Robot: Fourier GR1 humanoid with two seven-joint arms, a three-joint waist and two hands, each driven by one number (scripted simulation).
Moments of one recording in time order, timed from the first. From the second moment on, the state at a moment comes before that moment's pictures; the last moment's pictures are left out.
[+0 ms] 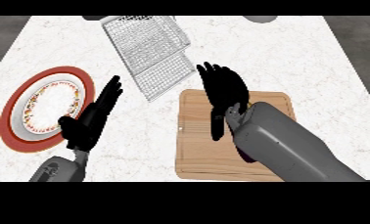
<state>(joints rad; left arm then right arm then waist) -0.15 0.36 -0.34 -1.33 0.32 0.13 -0.14 -0.76 -0.28 0.73 -1.37 0.40 0.29 0.90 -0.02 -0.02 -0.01</state>
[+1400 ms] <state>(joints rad) -0.14 0.33 -0.30 -1.33 0.28 0.09 -0.14 -0.60 -0.28 0.79 -1.53 0.45 0.45 1.14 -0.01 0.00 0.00</state>
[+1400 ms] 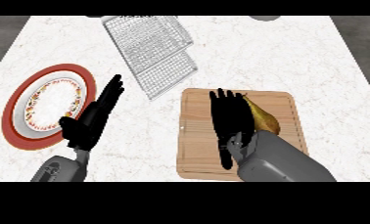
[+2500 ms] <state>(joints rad) -0.13 0.25 -0.26 -1.34 0.19 0.07 -0.13 -0.37 -0.25 0.66 -1.44 0.72 0.45 1.00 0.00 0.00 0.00</state>
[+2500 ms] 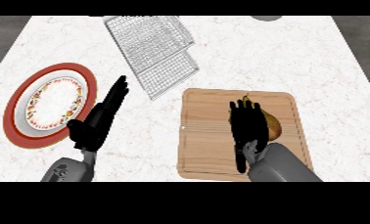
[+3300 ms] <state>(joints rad) -0.11 0.20 -0.18 -1.36 0.13 0.00 -0.10 -0.33 -0.14 0.57 -1.38 0.95 0.35 0.78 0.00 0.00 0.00</state>
